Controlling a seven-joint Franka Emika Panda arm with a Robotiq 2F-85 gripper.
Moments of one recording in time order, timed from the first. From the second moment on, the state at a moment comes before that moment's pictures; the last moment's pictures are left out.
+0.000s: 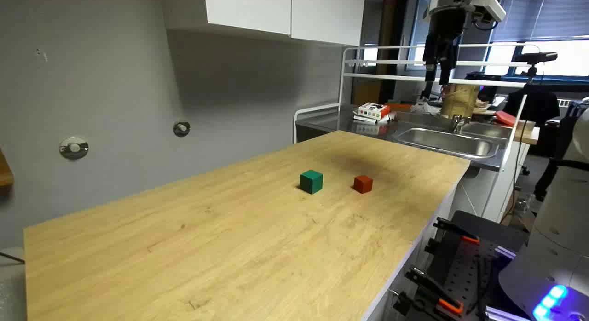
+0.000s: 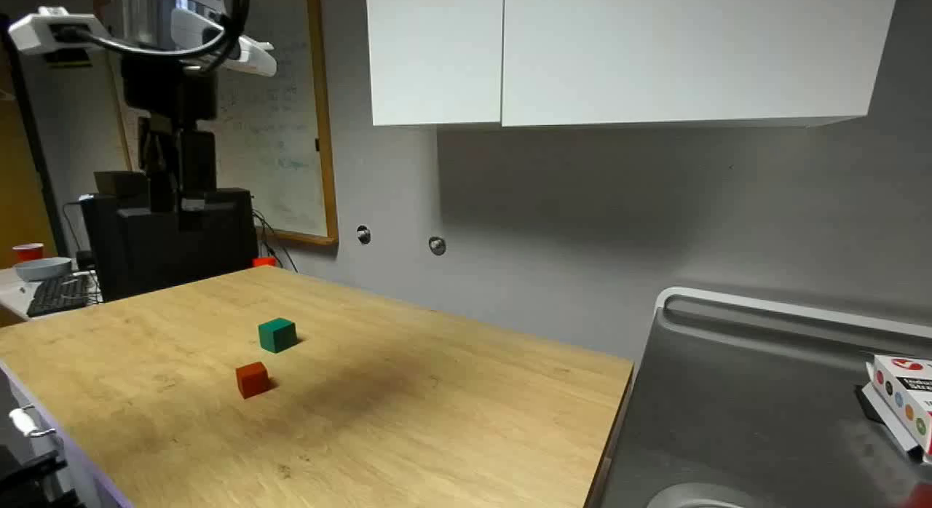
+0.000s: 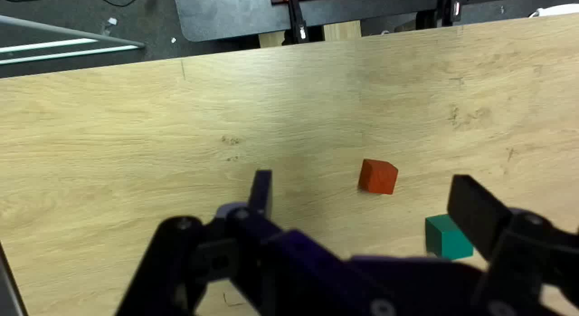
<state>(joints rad) -0.17 -0.60 -0.30 -2.35 -0.09 1.65 -0.25</state>
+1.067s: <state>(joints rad) -0.18 -0.55 -0.30 -2.35 -0.08 1.68 -0.24</state>
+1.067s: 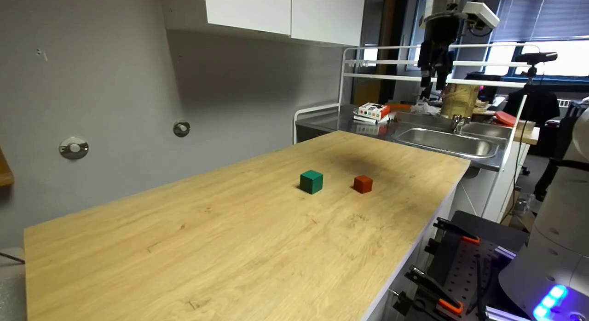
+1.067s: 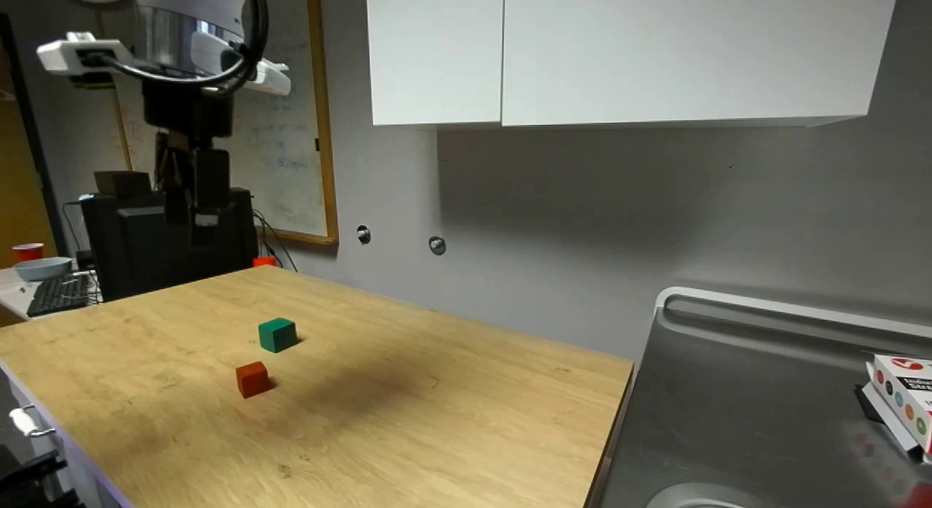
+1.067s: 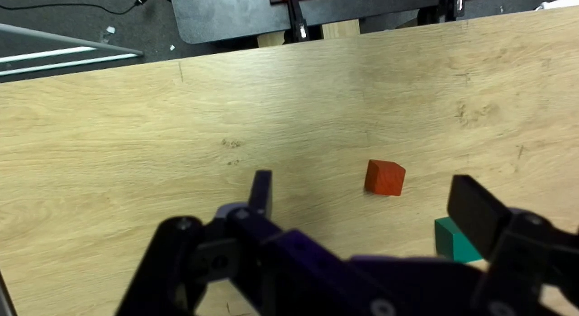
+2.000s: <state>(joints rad) -0.11 -0.02 -0.19 -2.31 0.18 1.84 -0.11</state>
